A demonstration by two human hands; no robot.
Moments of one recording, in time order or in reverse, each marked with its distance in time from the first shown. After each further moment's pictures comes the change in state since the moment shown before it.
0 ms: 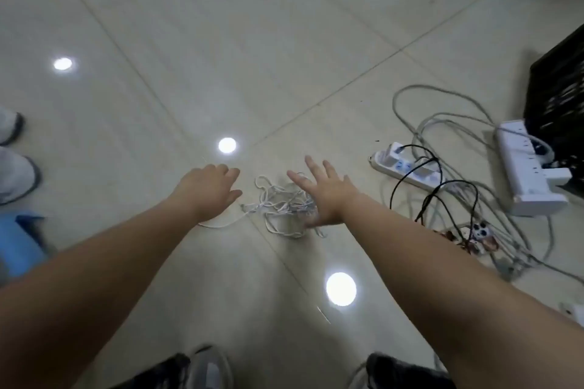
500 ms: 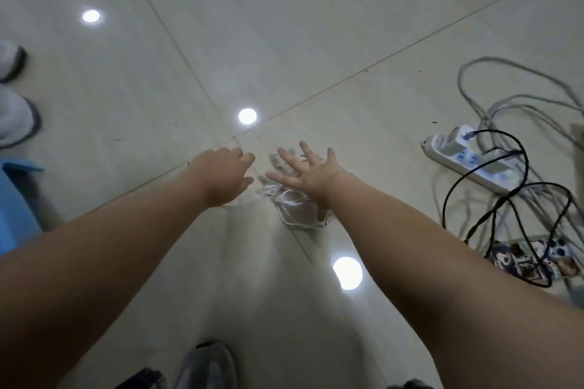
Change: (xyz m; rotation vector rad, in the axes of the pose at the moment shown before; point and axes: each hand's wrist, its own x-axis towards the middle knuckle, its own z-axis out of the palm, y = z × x) left_hand 0.024 -0.020 0.077 0.029 -0.018 -0.018; right_hand 0.107 -0.044 0.049 -0.539 -0.189 -0.234
